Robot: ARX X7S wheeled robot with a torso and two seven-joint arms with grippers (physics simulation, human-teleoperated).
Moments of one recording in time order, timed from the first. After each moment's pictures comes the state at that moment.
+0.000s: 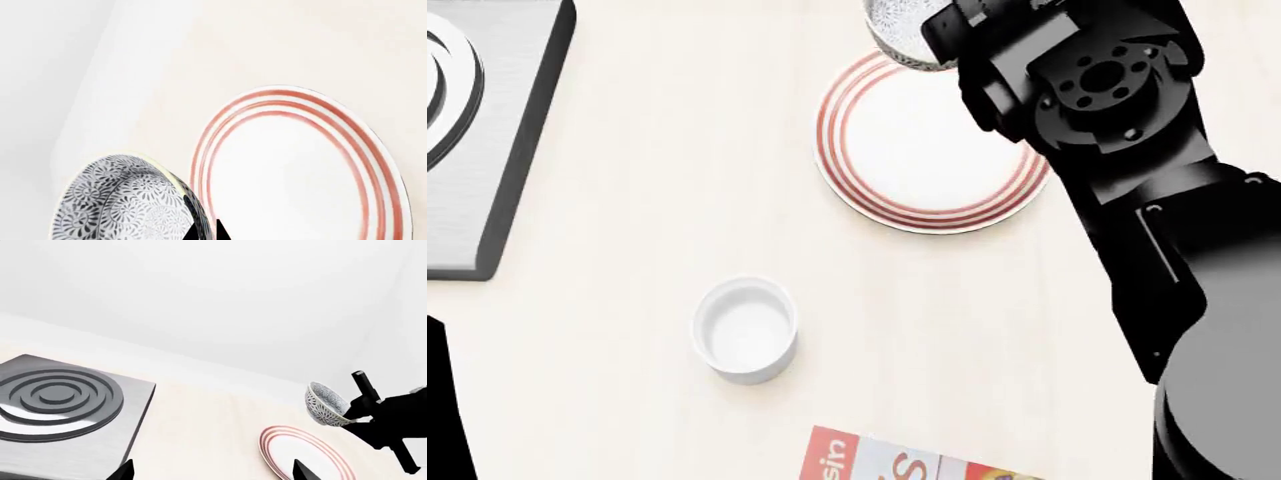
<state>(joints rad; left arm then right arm) -0.04 -0.85 0.39 0.89 -0.78 0.06 -0.81 1.74 0.14 -1.83 1.26 2.91 0.19 0.44</state>
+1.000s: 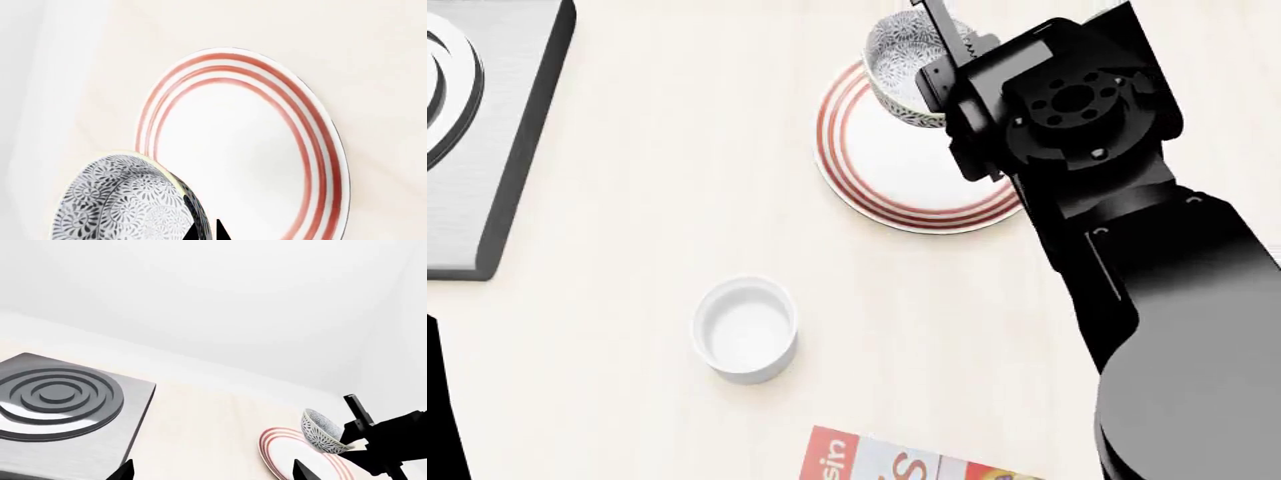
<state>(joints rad) -0.04 -0.86 0.38 0.89 -0.80 0.07 -0.81 1.70 0.09 -1.90 1.31 3.09 0.16 0.60</state>
